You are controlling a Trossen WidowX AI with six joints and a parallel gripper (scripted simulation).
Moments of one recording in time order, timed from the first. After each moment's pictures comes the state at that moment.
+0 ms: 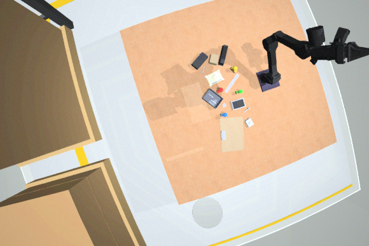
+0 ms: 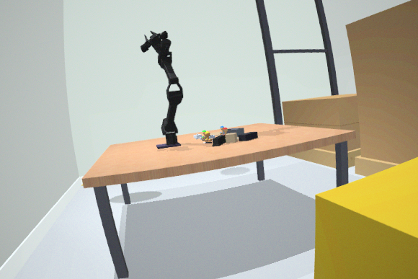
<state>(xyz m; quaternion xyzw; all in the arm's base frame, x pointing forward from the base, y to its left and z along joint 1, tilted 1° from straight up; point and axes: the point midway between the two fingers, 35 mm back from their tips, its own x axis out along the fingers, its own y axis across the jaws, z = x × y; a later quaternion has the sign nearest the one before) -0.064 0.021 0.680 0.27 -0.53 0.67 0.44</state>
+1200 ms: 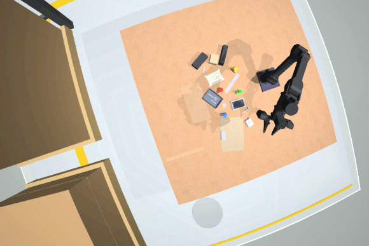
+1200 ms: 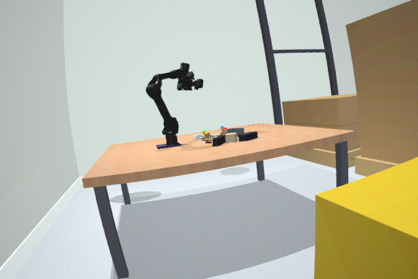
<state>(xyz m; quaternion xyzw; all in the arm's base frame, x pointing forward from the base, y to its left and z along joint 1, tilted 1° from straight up) 0.208 0.246 0.349 -0.08 0.18 0.46 0.87</state>
